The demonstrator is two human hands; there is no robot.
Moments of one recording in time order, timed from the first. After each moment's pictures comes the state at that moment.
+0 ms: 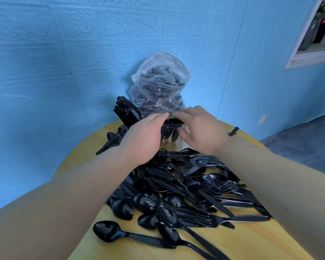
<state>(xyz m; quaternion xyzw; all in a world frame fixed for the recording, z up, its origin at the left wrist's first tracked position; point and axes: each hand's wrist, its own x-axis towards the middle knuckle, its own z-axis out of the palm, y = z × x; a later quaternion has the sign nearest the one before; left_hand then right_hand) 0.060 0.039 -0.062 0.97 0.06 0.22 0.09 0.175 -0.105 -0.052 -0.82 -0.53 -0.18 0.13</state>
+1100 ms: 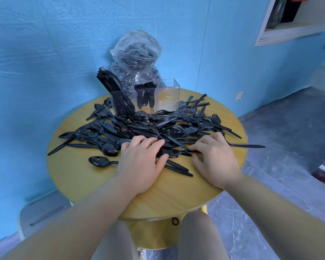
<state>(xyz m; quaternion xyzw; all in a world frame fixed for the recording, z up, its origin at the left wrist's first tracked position) -0.061 -0.093 -0.128 0.98 0.11 0.17 0.03 0.049 -0.272 -0.135 -0.87 -0.40 -0.21 0.19</state>
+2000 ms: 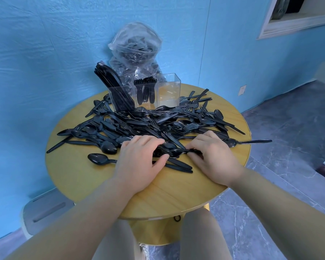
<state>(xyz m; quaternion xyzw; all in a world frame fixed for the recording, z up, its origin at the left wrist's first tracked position) -0.065 -0.093 -0.127 0.97 0.10 0.20 0.11 0.053 -0.270 -0.131 -0.84 -0.48 -0.12 0.22</state>
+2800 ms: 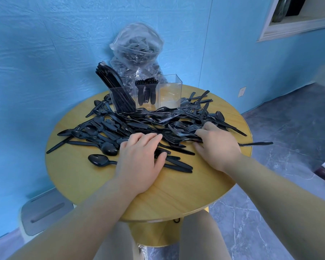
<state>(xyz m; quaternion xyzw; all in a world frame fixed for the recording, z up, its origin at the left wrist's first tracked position) -0.061 -0.090 -0.132 0.97 0.13 0.21 0.05 0.072 -0.255 -0.112 -0.92 -0.37 -0.08 0.06</state>
